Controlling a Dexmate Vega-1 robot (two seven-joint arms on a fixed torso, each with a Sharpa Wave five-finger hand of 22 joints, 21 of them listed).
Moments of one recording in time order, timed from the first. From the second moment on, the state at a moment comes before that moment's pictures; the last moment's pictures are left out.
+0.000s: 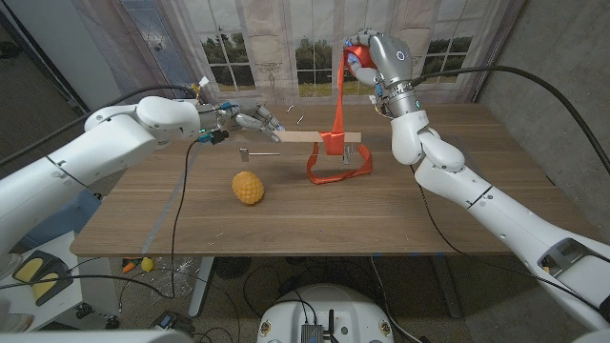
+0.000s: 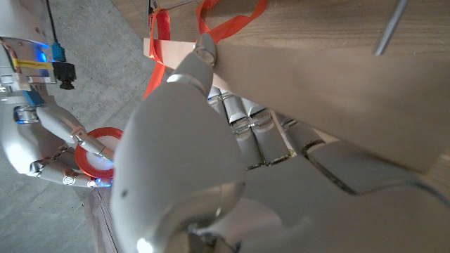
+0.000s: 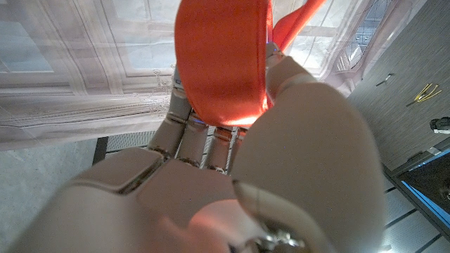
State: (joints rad) left arm 0.67 1.10 0.41 -2.02 -0.47 0.40 -0.27; left_hand 1.33 0.02 0.38 -0.21 0.18 1.06 0.07 0.20 0.33 1.03 -0.03 0.23 0.71 1.05 -0.09 0.43 0.81 0.50 -0.05 1.28 0.18; right arm -0.65 -0.63 -0.62 -1.85 -0.70 -0.14 -0.62; right_hand 1.23 -0.02 0.48 -0.16 0.17 0.97 0.04 0.21 0.23 0.82 0.02 0.36 0.42 0.97 0.00 0.38 0.56 0.72 -0.07 1.35 0.18
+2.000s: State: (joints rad) left arm 0.87 0.89 0.30 -2.05 -0.19 0.17 0.18; left_hand 1.33 0.02 0.38 -0.21 0.18 1.07 0.07 0.20 0.32 1.03 -0.03 0.23 0.71 1.06 -0.09 0.42 0.81 0.49 -0.05 1.29 0.18; right arm -1.24 -0.62 -0.43 -2.21 -0.71 -0.22 -0.72; right_hand 1.23 -0.02 0.48 -0.16 0.17 0.97 0.04 0.21 0.23 0.82 0.02 0.35 0.43 0.97 0.00 0.38 0.56 0.71 -0.07 1.37 0.18
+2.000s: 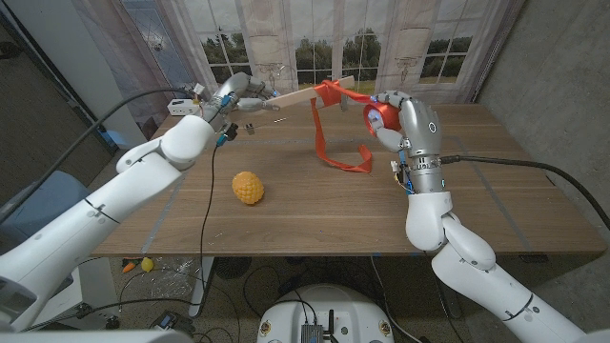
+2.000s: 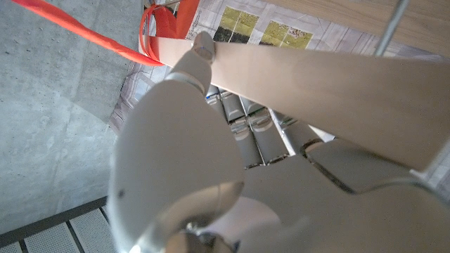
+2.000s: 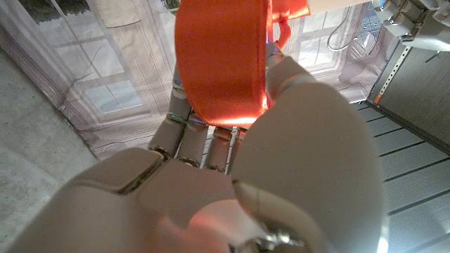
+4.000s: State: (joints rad) left arm 0.73 0.97 0.36 -1.98 -0.56 0.67 0.14; left_hand 1.33 0.02 0.38 -0.21 0.18 1.07 0.07 0.20 0.32 1.04 -0.04 0.22 0.70 1.06 -0.09 0.41 0.82 0.48 -0.05 1.31 0.18; right arm -1.05 -0.71 -0.58 -2.15 -0.55 -0.46 -0.29; right_hand 1.23 -0.02 0.49 -0.17 0.17 0.96 0.04 0.21 0.23 0.82 0.03 0.33 0.44 0.97 0.00 0.38 0.56 0.70 -0.07 1.37 0.18
